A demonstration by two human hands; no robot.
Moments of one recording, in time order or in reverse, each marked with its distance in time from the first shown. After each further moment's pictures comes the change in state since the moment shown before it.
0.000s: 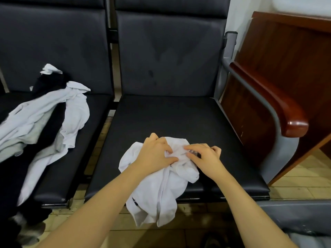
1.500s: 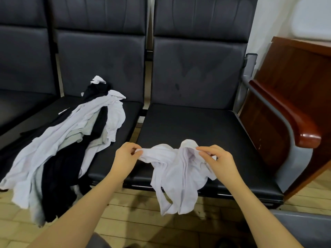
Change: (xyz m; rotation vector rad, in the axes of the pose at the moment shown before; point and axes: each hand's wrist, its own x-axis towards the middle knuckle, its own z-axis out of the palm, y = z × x) left_hand -0.116 -0.084 -0.066 -0.454 0.362 -0.515; right_hand -0.046 -0.071 -0.017 0.407 0.160 -0.085
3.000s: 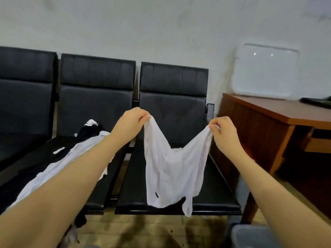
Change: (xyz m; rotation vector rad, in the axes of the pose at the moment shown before) left_hand 0.011 0.215 -0.124 0.212 0.158 0.687; right_hand 0.007 -0.155 -0.148 -0.339 0.416 -0.177
